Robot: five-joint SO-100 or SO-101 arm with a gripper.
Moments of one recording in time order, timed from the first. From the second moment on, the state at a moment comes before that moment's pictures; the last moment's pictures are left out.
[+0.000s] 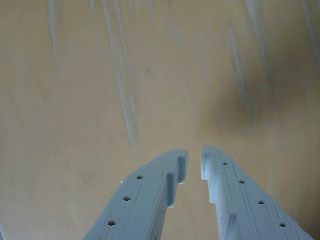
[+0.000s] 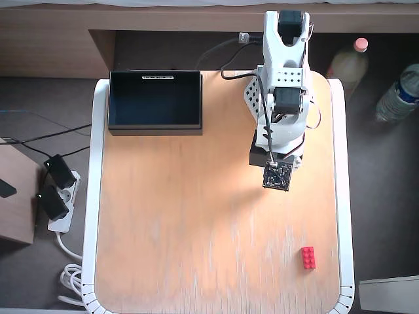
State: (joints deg) arm -2.3 183.7 173.1 75.1 170.8
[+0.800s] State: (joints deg) arm -2.5 183.7 173.1 75.1 173.7
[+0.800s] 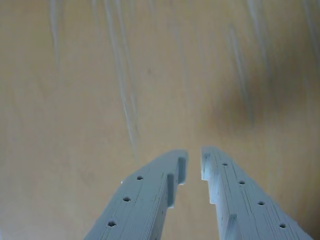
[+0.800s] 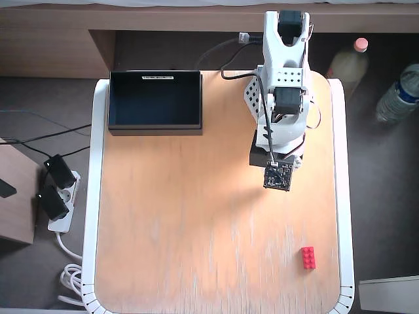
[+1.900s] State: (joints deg) arm -1.4 136.0 131.0 75.0 180.1
